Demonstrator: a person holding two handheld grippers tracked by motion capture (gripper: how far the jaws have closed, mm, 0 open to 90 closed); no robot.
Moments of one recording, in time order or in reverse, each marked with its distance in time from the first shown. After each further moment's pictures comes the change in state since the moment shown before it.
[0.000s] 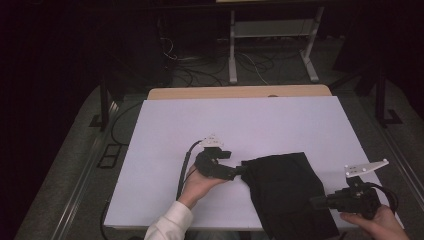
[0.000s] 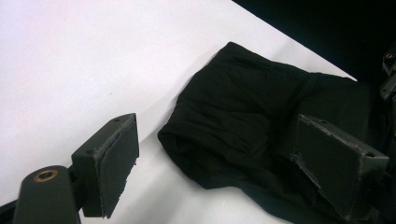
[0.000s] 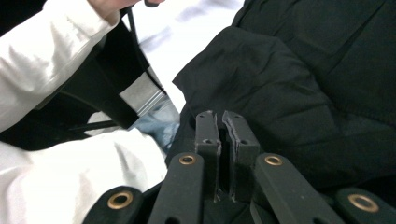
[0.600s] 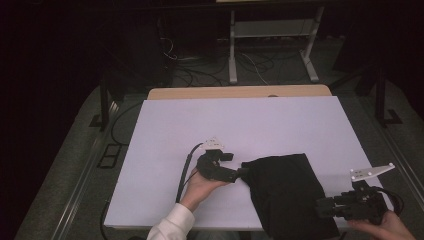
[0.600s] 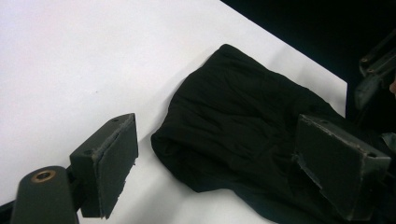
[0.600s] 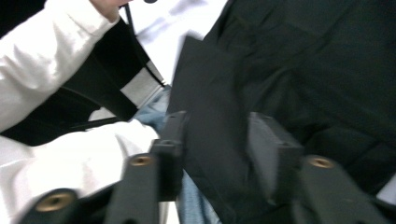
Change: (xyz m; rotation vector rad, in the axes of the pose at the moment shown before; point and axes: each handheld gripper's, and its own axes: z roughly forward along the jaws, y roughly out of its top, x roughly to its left) left arm -0.002 -0.006 0.008 -0.019 -0.026 -0.015; right arm -0.001 -0.011 -0.007 0.013 -0.039 0.019
